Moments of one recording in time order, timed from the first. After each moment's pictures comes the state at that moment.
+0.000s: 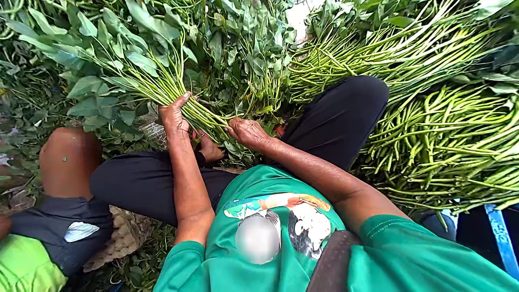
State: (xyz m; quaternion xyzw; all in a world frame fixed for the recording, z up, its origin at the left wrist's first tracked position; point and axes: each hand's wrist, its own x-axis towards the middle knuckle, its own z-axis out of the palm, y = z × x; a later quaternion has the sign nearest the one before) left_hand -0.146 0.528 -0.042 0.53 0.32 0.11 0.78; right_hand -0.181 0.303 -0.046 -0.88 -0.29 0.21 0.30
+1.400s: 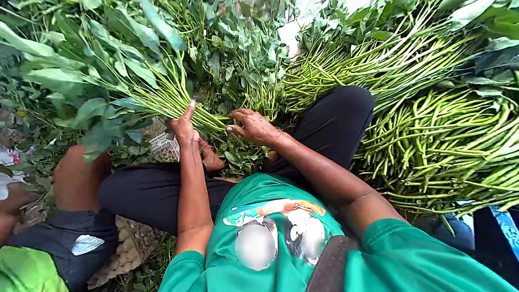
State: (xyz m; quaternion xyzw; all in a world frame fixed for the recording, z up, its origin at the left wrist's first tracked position) left_hand -0.142 0.490 -0.031 0.55 0.24 0.19 0.78; right_hand -0.141 0.274 -0.009 -0.87 -0.26 0.23 0.35
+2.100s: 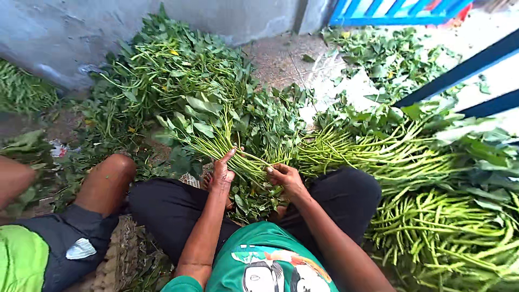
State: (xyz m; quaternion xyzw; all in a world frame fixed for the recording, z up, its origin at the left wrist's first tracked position) left_hand -0.146 0.452 -0.017 0.32 0.25 0.12 0.91; right_hand -0.145 0.237 -0.014 -0.65 0.06 0.25 0.71
